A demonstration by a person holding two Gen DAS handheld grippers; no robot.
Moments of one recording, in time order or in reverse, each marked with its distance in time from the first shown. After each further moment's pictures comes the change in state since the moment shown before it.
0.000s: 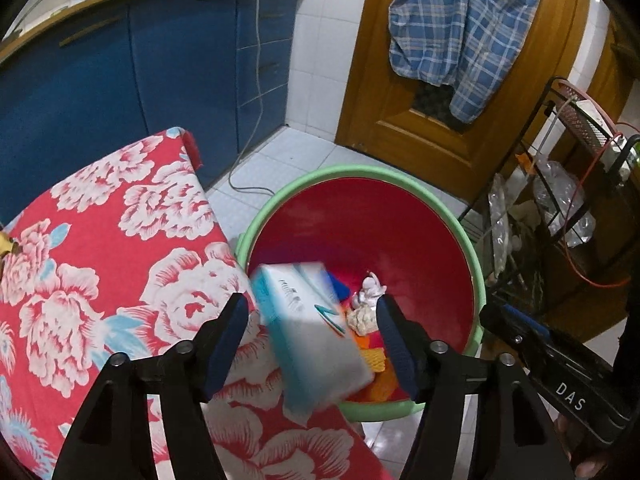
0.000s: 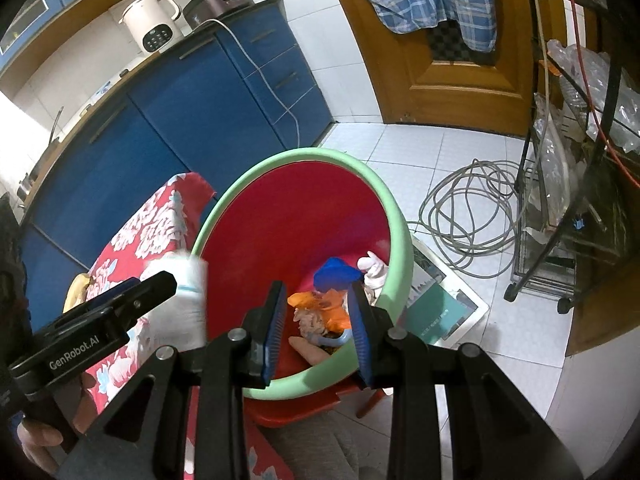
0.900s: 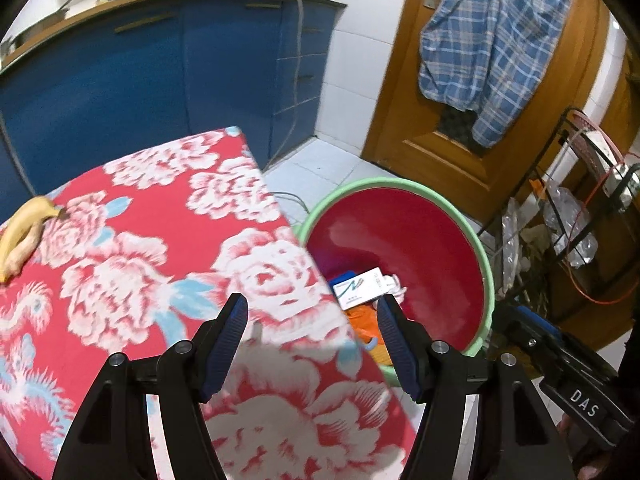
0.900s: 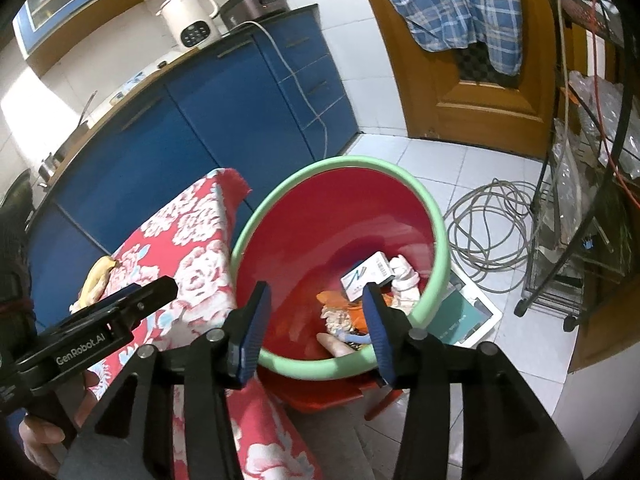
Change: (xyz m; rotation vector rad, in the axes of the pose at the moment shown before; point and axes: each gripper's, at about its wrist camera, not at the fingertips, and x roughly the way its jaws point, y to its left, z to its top) left arm -0.048 0.040 -0.025 -0.100 -0.051 0.058; right arm -0.027 0.043 -0.013 -0.092 -0.034 0.054
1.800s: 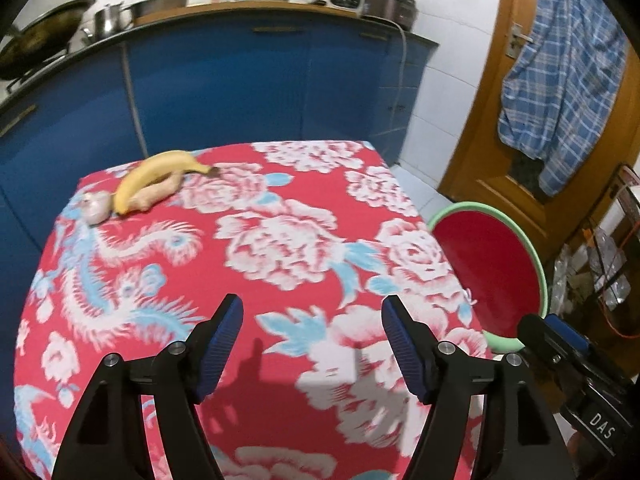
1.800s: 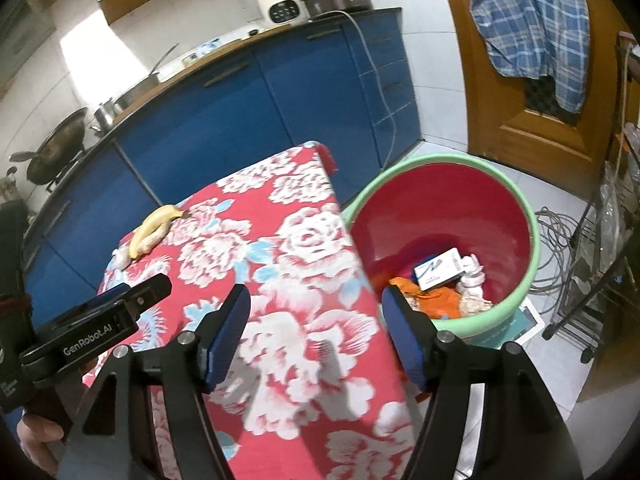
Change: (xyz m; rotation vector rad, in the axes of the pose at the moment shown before) left arm -0.086 0.090 -0.054 -0.181 -0.097 0.221; right arm -0.019 0.099 -0.039 -0.187 0.010 0.131
